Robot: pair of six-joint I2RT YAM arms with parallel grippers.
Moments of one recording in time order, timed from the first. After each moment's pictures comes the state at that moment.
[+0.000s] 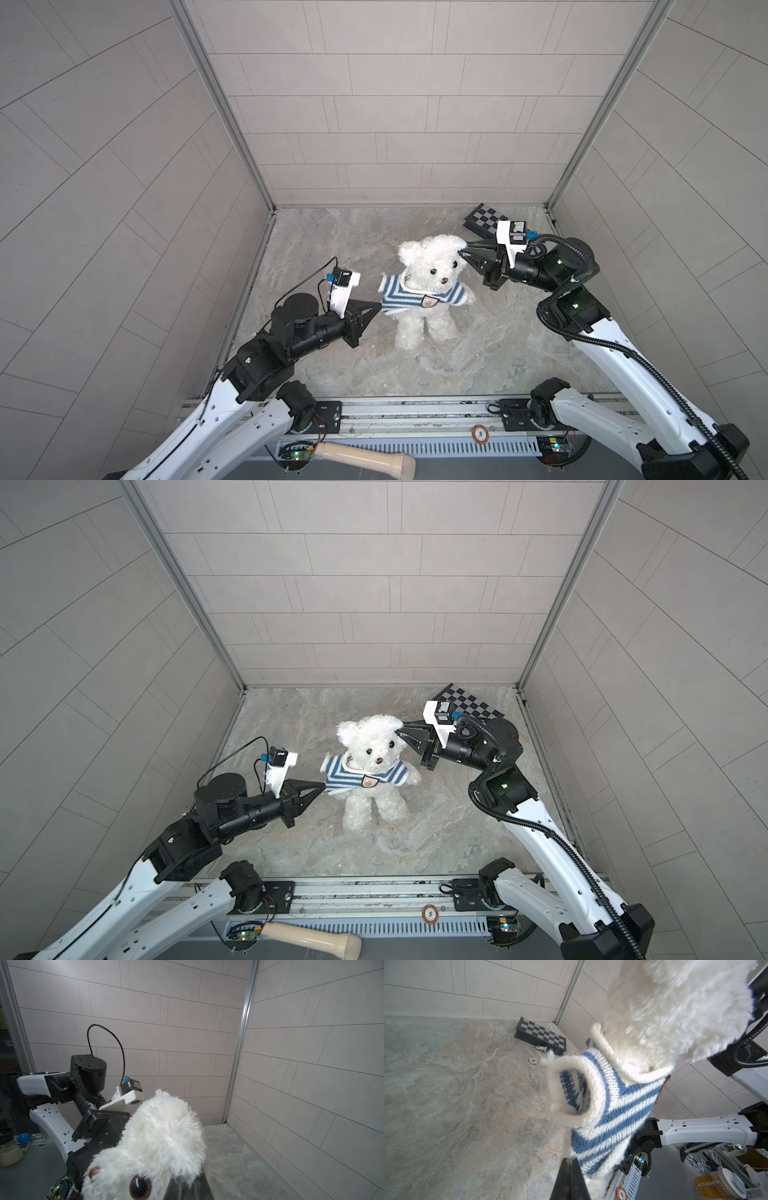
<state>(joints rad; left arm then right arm) -0.71 0.58 0.76 -0.50 0.25 -0.43 0.40 0.94 0.97 0.15 -0.76 0.03</state>
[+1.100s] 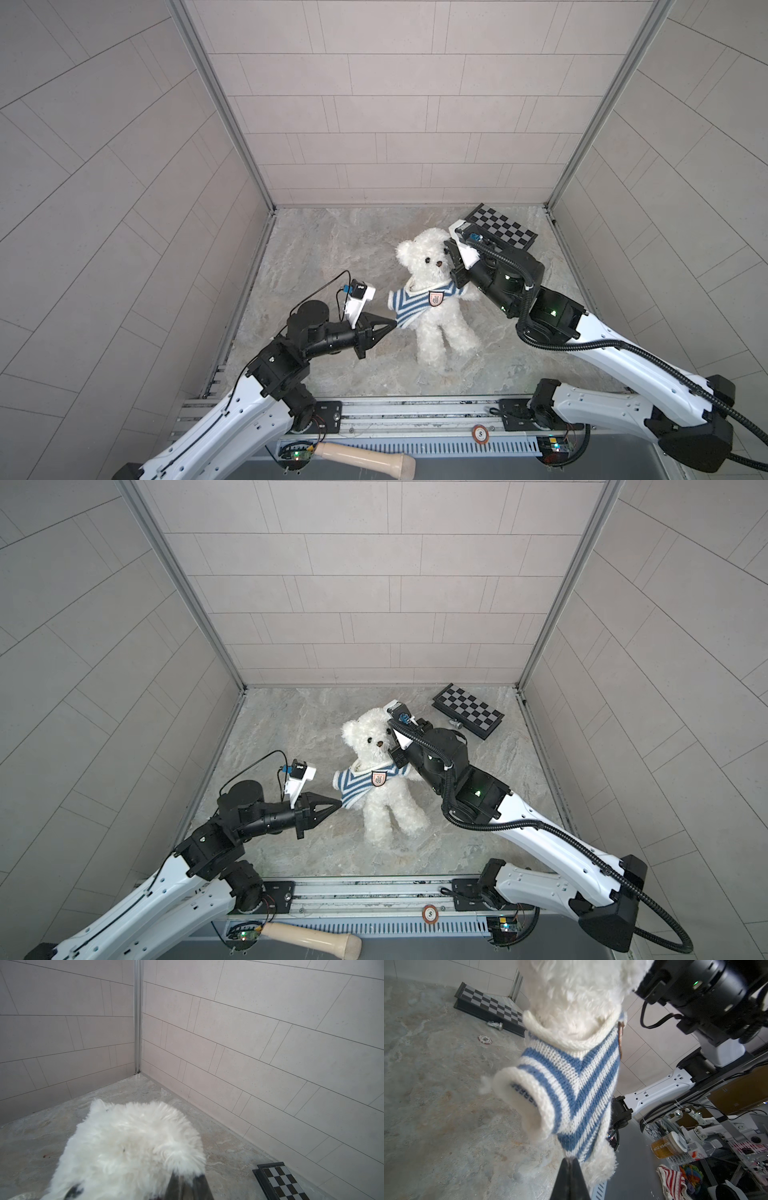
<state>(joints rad) -0.70 0.57 0.53 -0.24 0.53 -0.47 0.84 1.04 1.09 -0.15 0.37 -0.16</state>
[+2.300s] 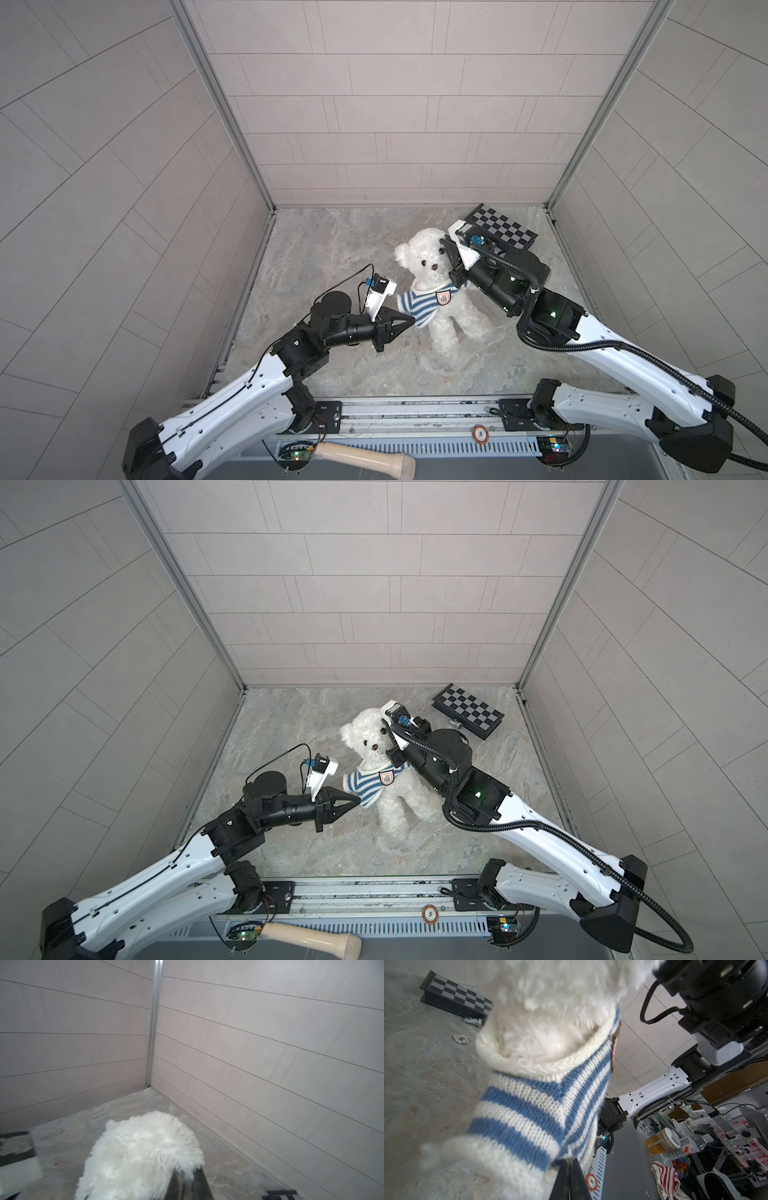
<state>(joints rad) -0.81 0.76 0.60 -0.10 0.47 -0.45 0.85 1.02 1.05 -0.03 0.14 -0.24</state>
